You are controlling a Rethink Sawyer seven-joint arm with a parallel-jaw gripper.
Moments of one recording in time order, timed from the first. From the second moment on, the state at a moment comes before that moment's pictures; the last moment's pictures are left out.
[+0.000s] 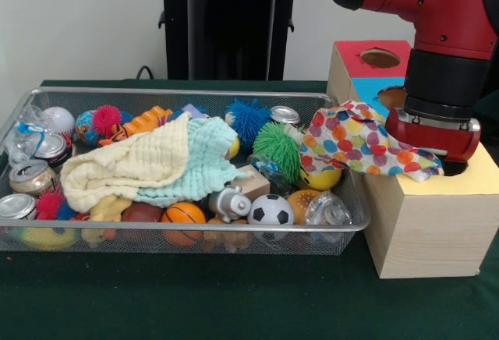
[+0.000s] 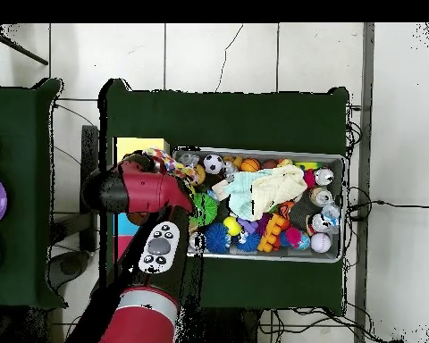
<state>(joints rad) 0.25 -0.35 -0.25 1.41 0.27 0.21 1.79</state>
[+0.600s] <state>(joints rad) 0.25 -0.35 -0.25 1.41 0.27 0.21 1.79</state>
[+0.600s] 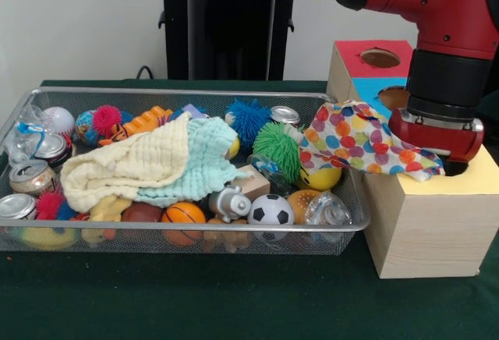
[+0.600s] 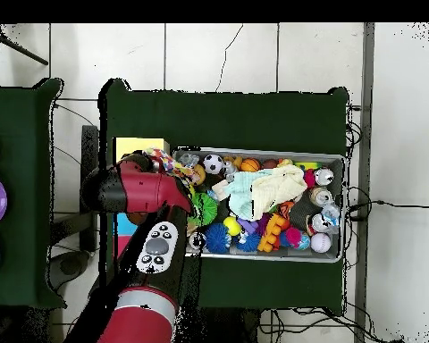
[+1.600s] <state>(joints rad) 0.26 -0.35 -0.27 1.41 0.27 0.21 1.79</state>
